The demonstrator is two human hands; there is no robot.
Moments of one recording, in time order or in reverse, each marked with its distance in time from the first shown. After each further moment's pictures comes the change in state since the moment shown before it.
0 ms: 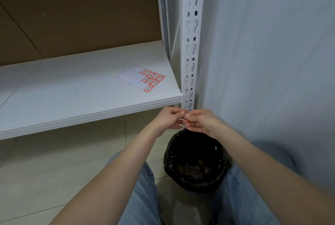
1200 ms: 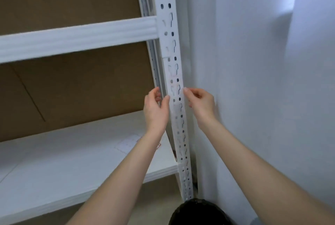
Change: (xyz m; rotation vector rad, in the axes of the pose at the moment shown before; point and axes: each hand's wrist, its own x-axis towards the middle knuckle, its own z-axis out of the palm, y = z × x) left_hand 0.002 0.209 -0.022 0.096 0.777 0.691; right_hand -0.020 -0.218 0.007 0.014 0.532 -0.783
